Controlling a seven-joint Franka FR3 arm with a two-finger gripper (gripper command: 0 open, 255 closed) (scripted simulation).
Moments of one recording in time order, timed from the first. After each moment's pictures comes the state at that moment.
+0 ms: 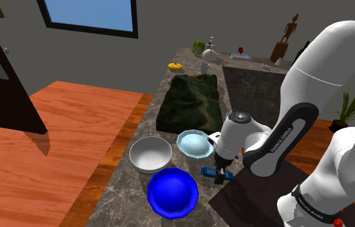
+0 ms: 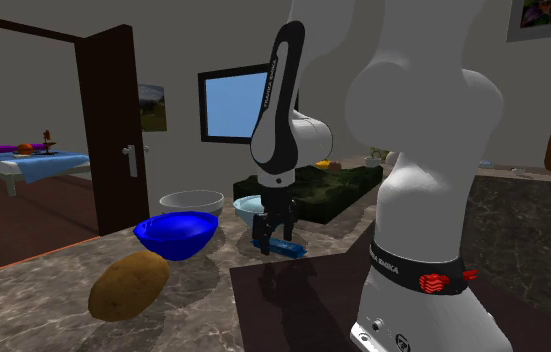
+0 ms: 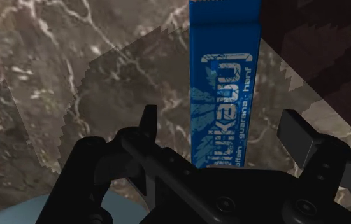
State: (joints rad) arm 0.30 0.07 0.05 -2.92 -0.17 3.00 -0.13
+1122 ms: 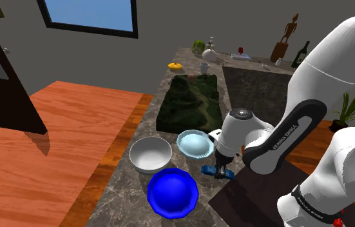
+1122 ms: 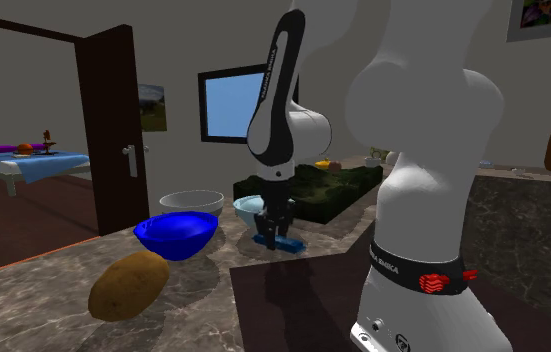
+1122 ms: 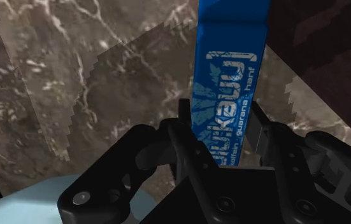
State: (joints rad) arm 0.30 0.00 0.08 -2.93 -0.11 2.94 -0.18
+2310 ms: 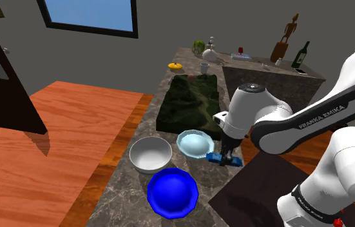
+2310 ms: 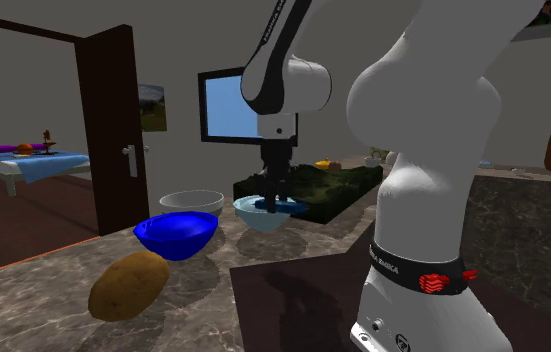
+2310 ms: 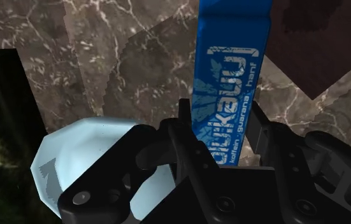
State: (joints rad) arm 0.34 -0.38 0.06 -2.93 0.00 2.56 -0.26
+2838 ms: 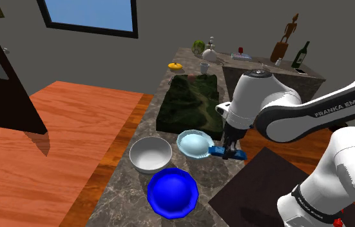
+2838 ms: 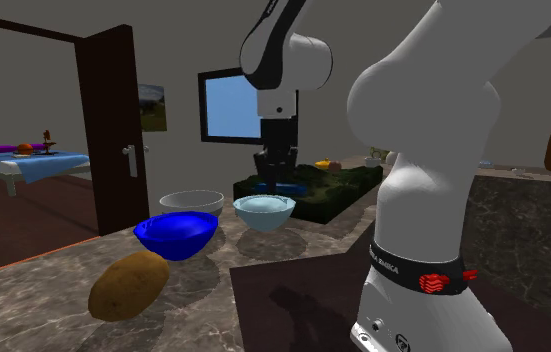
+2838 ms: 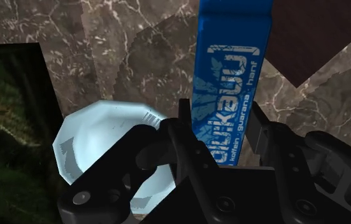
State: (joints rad) arm 0.34 -0.51 0.06 -2.89 0.01 2.39 -0.27
